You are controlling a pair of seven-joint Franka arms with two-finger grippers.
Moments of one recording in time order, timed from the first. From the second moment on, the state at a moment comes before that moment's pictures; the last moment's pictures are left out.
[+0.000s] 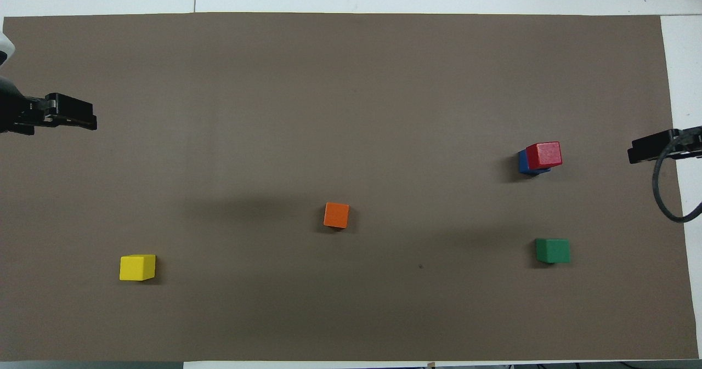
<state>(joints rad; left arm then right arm) 0.00 0.04 -0.05 -1.58 0.01 1.67 -0.06 0.09 -0.05 -0.13 -1.64 -0.04 1.55 -0.09</state>
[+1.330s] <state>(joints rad) 0.00 0.04 -0.05 -1.58 0.01 1.67 -0.06 0.07 -0.05 -0.15 -1.64 -0.01 1.50 -0.09</state>
